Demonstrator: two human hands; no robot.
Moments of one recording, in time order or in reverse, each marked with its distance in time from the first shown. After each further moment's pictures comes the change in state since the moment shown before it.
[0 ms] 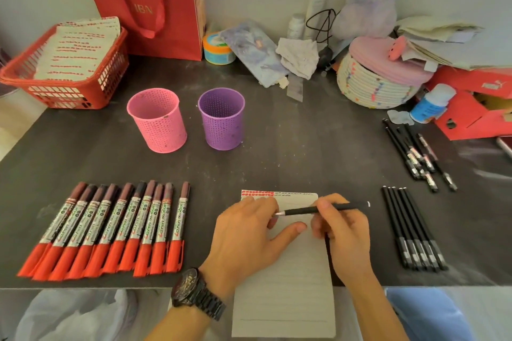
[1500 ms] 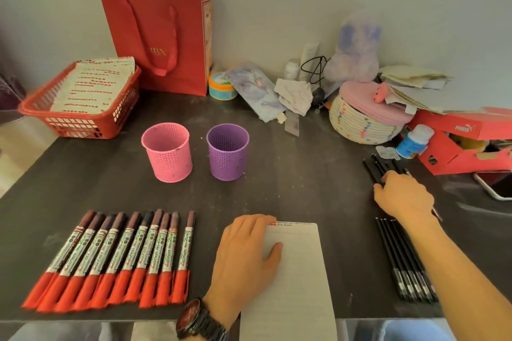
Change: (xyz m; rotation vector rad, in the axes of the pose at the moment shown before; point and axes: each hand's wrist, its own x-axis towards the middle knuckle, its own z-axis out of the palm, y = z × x) left_hand -0.003 -0.016 0.009 -0.073 -0.157 -0.196; right_hand 0.157 -0.020 -0.121 -1.628 0.199 0.314
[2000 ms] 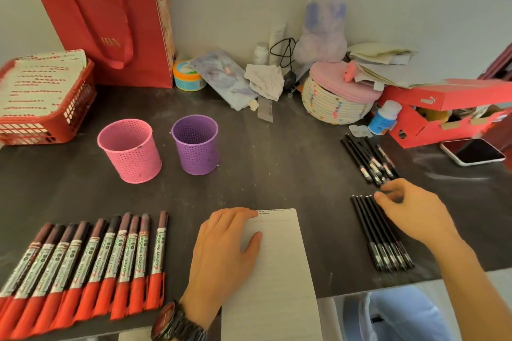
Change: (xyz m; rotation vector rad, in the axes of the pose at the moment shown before) left_hand 0.001 0.004 -0.005 0.000 -0.029 0.021; right_hand -0.070 0.076 0.000 0.412 -0.042 -0.014
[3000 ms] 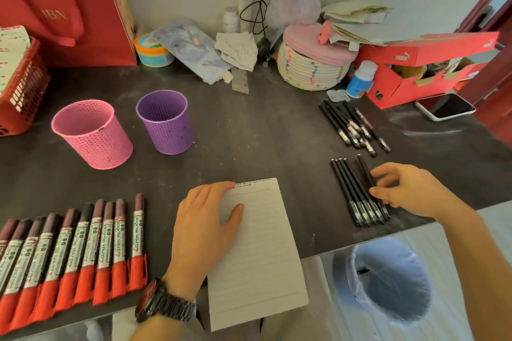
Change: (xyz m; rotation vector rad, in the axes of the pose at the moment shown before) left_hand 0.002 -0.003 0.003 -0.005 0.008 -0.024; right_hand -0.025 0.036 -0.019 0.050 -0.327 -0.009
